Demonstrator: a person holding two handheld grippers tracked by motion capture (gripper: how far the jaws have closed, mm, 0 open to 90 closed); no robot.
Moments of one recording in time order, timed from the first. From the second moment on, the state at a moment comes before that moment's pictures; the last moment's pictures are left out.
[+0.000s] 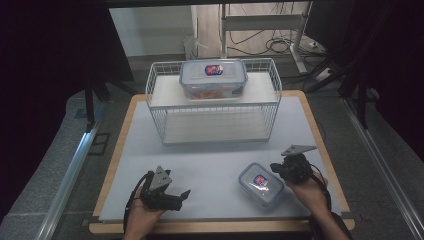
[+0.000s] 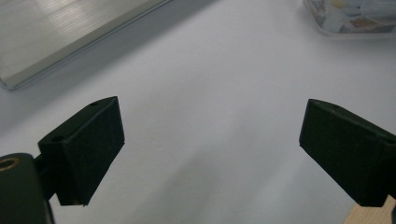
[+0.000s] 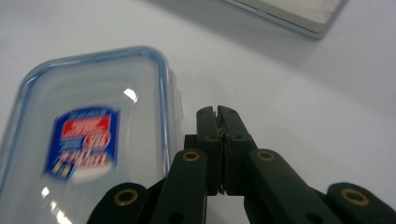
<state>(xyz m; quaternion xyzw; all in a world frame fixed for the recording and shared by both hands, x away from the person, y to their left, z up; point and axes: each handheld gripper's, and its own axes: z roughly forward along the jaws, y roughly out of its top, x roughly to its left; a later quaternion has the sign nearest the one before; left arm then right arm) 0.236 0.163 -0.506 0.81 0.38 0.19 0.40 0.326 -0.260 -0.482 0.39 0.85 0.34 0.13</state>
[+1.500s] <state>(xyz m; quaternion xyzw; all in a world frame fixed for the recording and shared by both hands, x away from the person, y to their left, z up) 0.240 0.160 -0.508 0.81 0.38 0.18 0.40 0.344 -0.225 -0.502 0.40 0.86 0.33 0.06</state>
